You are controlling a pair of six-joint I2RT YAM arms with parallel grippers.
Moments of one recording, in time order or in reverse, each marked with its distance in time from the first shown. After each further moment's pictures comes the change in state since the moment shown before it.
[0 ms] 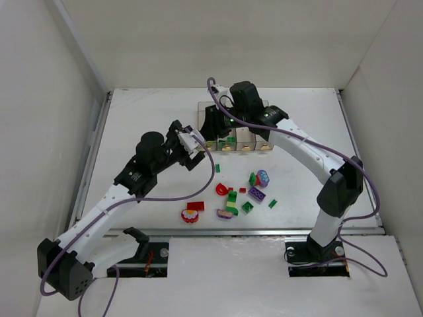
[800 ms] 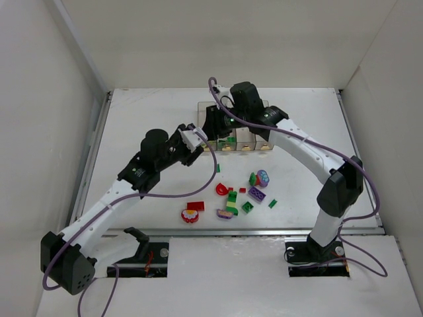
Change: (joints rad) left arm 0.003 0.058 0.023 -0.027 -0.005 -0.013; right arm -0.007 -0.002 -0.010 0.003 0.034 0.034
